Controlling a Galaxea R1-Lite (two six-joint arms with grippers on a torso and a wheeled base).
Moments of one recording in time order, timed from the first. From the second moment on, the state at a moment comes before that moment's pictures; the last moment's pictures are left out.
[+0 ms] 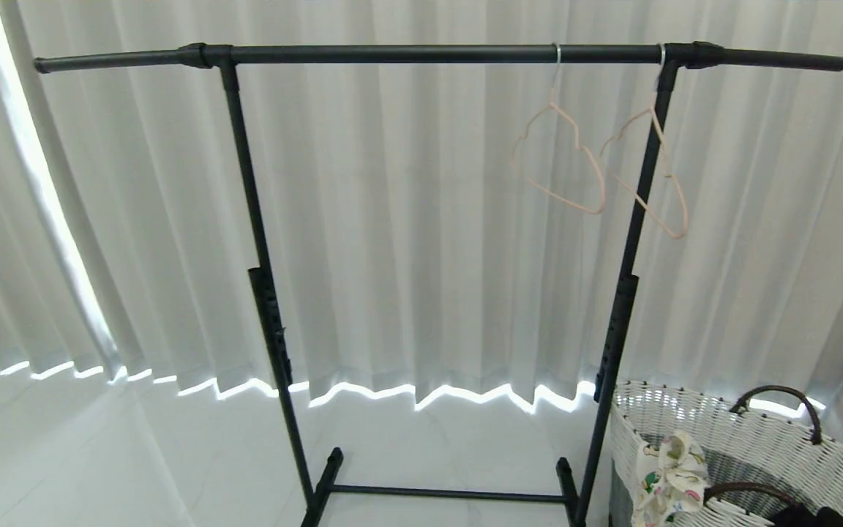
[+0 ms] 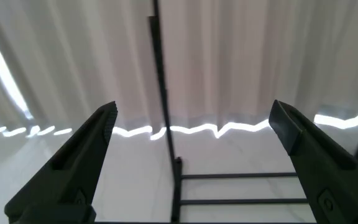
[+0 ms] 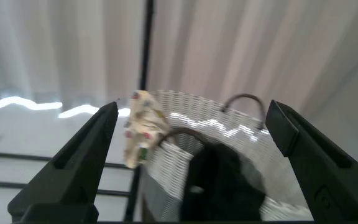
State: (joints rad) left arm -0.01 0.00 0.00 0.01 -0.05 0.12; right arm 0.00 0.00 0.00 0.00 0.06 -0.11
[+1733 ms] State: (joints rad) left arm -0.01 0.00 0.00 0.01 -0.05 0.12; right arm 0.00 0.00 0.00 0.00 0.06 -0.08
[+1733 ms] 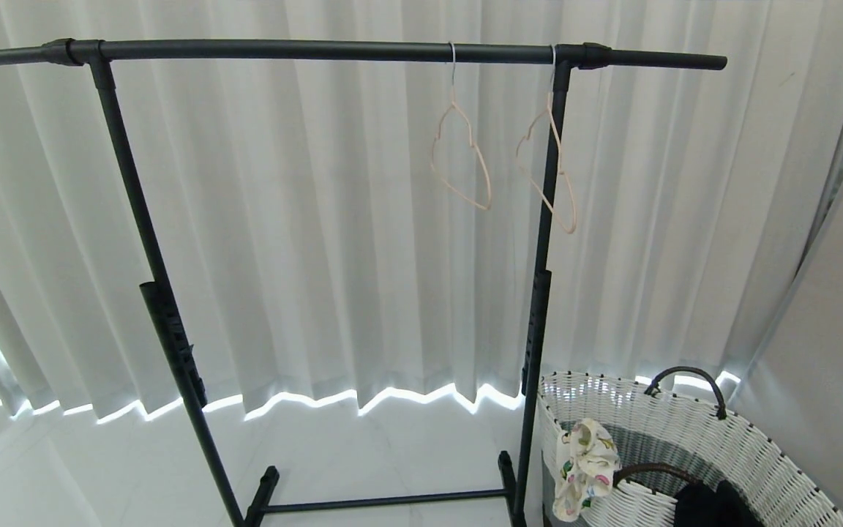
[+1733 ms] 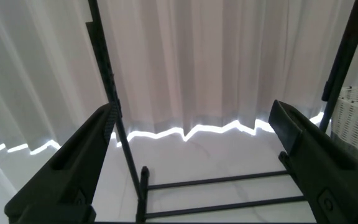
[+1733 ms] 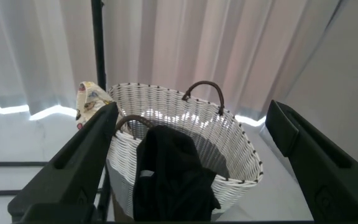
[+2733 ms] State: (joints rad) left arm -0.01 0.00 0.00 0.01 -0.05 0.12; right arm 0.06 0.83 -0.41 0.20 0.03 -0.52
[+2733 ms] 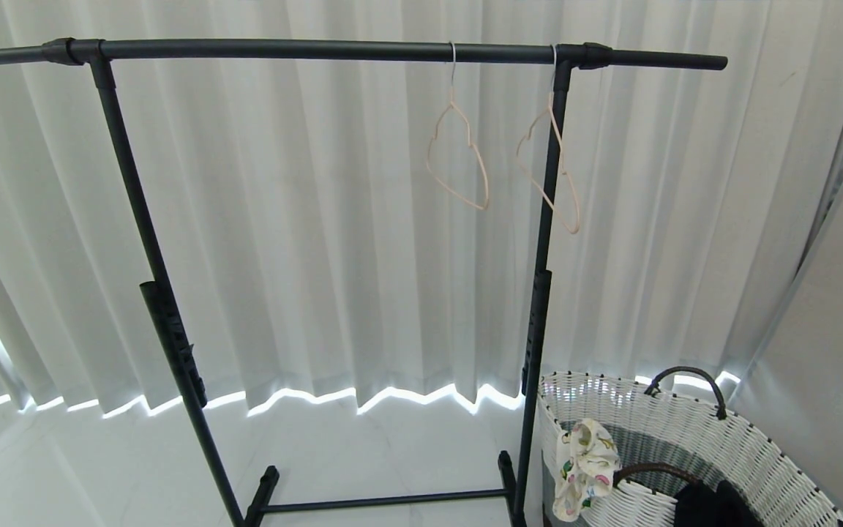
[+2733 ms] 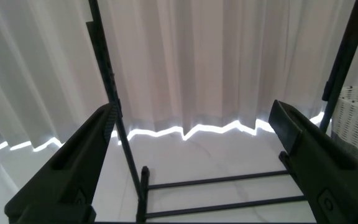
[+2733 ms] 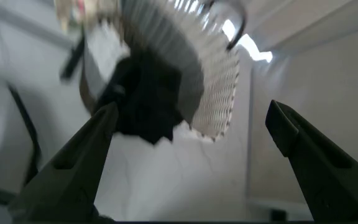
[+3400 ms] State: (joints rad) left arm -0.01 0.00 0.00 0.01 -0.05 0.12; right arm 0.06 1.62 -0.46 -0.13 -0.07 -0.70
